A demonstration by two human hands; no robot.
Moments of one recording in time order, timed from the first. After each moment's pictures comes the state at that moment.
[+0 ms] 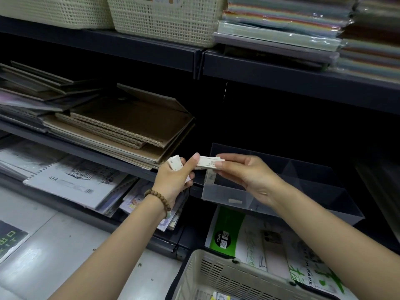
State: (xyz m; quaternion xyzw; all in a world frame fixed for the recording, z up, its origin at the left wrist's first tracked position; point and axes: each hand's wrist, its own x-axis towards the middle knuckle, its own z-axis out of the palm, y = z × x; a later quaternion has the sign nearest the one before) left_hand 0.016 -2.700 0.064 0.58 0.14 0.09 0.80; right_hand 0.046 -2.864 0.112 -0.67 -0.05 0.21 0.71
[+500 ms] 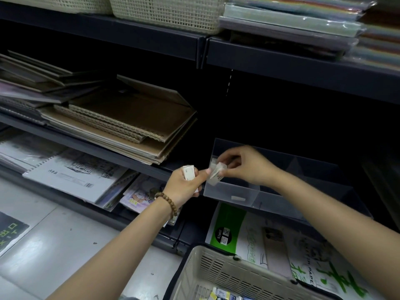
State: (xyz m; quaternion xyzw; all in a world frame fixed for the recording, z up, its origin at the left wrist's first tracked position) left_hand 0.021 -2.711 0.036 0.69 0.11 0.03 0.72; right_hand 0.092 -2.872 0.091 -0.89 -0.30 0.10 0.33
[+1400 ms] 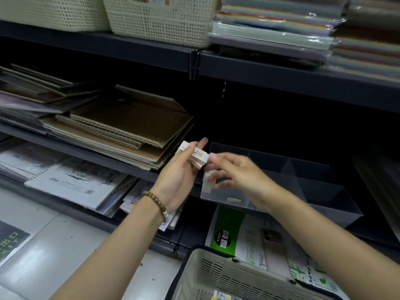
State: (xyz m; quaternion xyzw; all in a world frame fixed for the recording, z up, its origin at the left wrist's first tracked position) left_hand 0.003 -2.714 0.091 0.47 0.01 0.01 0.88; right_hand 0.032 -2.858 0.115 -0.75 -0.16 0.19 0.62
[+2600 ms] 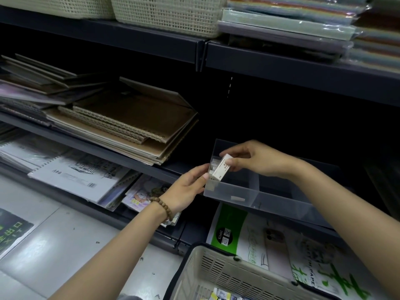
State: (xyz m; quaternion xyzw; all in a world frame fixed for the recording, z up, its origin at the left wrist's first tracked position) left_hand 0.014 -2.709 0.031 0.71 -0.03 -0.05 0.70; right_hand 0.092 -2.882 0.124 -0.87 -0.31 0.19 0.34
